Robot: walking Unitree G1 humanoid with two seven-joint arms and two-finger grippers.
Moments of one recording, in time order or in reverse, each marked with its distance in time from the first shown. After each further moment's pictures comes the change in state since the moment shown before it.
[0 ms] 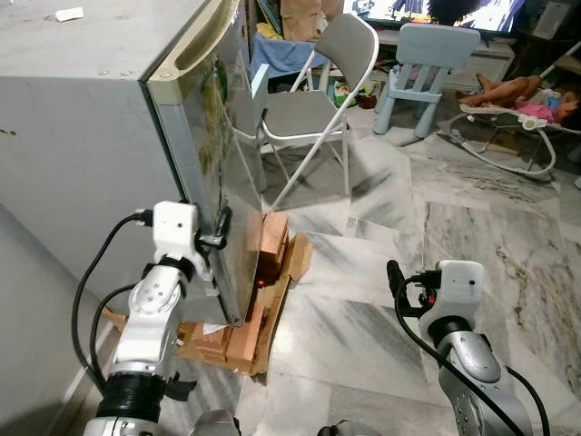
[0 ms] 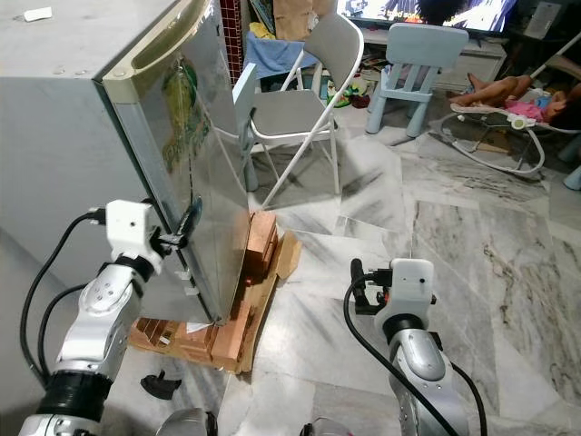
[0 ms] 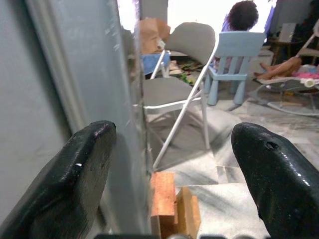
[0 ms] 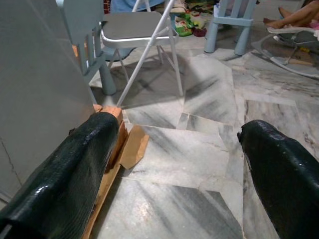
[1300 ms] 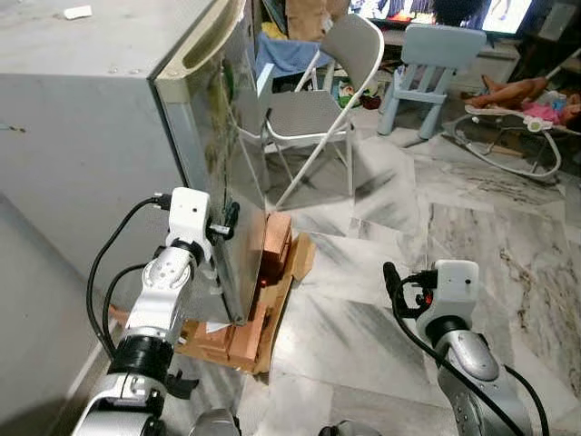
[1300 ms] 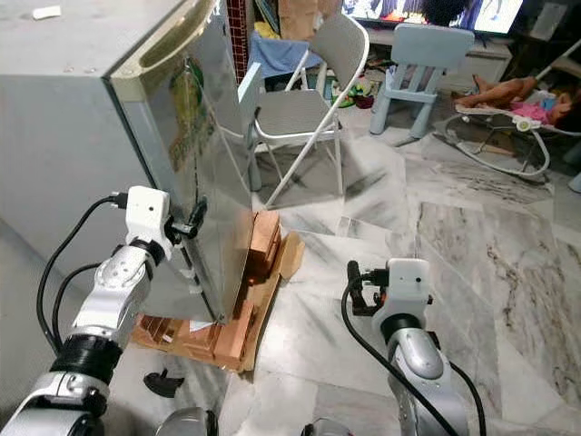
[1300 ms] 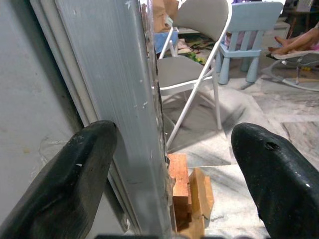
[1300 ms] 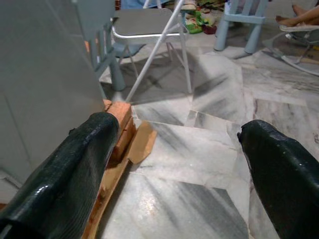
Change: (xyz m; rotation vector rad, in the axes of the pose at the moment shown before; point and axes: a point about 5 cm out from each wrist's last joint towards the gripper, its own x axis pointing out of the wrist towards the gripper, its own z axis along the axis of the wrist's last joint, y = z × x) left arm 0.033 0.007 -0.011 0.056 0.117 0.012; right arm -0.005 0.000 -0.001 0.011 0.028 0.050
